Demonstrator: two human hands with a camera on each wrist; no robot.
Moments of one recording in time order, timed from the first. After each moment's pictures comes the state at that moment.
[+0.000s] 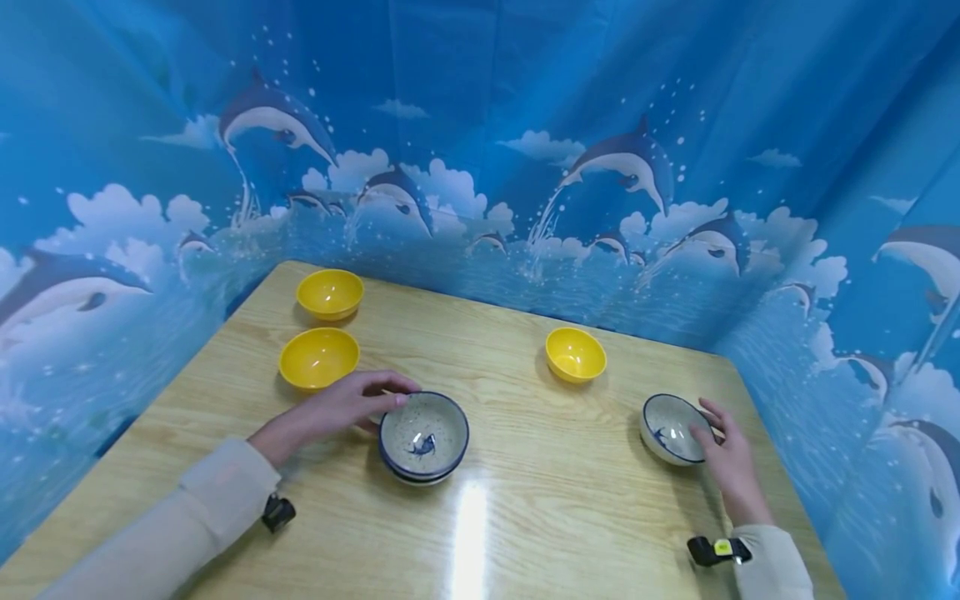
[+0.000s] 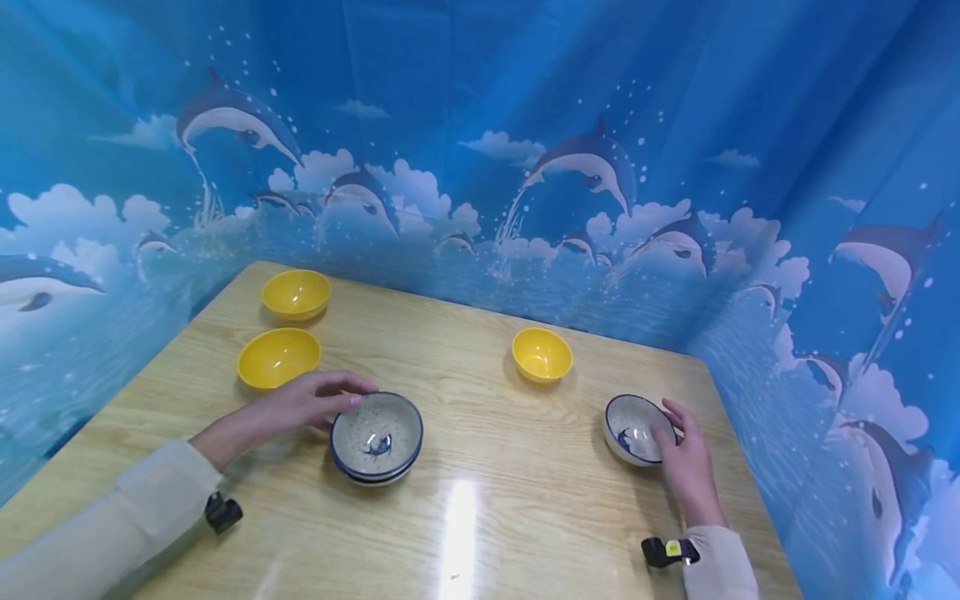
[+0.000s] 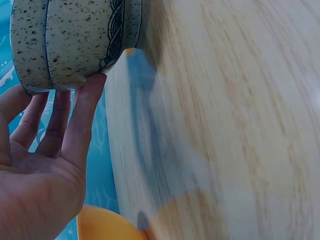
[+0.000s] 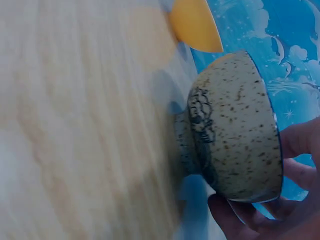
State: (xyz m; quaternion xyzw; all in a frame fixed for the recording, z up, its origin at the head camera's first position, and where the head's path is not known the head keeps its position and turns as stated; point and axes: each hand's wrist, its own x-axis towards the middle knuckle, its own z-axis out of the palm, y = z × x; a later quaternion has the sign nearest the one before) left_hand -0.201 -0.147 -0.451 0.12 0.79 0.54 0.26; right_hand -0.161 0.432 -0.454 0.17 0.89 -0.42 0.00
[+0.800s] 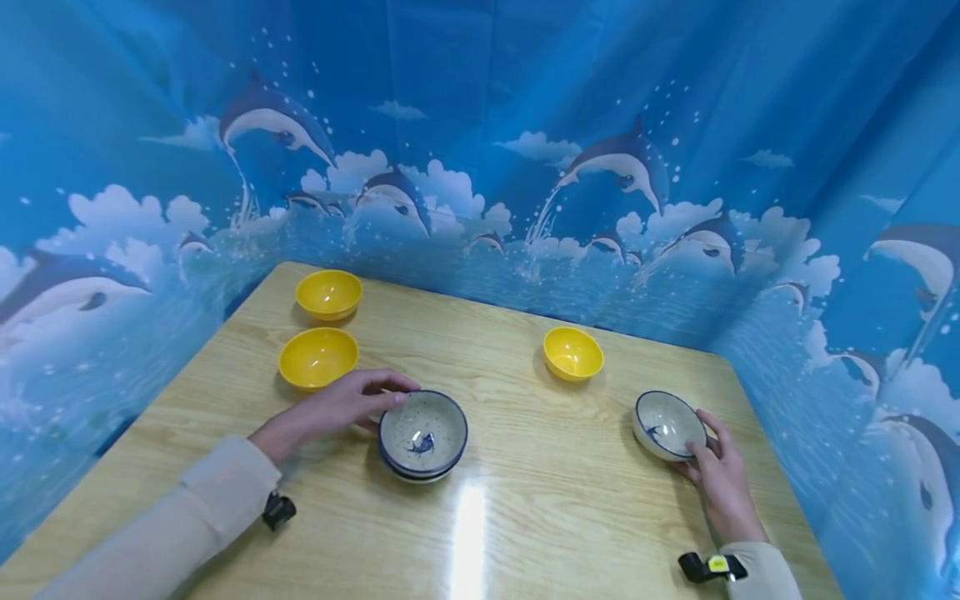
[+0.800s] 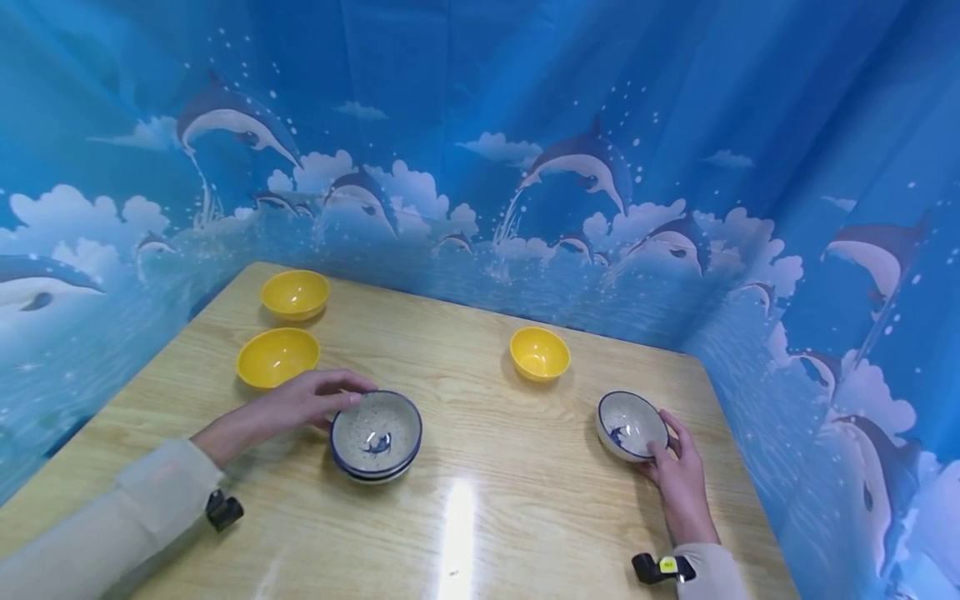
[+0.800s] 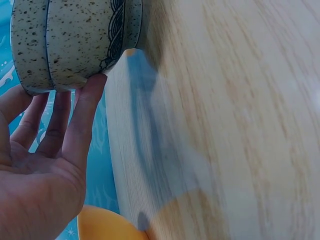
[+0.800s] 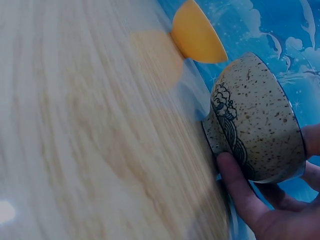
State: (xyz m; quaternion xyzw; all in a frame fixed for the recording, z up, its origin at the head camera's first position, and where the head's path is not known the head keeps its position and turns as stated) left_hand -0.202 -0.147 -0.451 0.12 0.79 0.54 0.25; right_hand -0.145 0.425 -0.476 0.23 0.74 -0.63 0.00
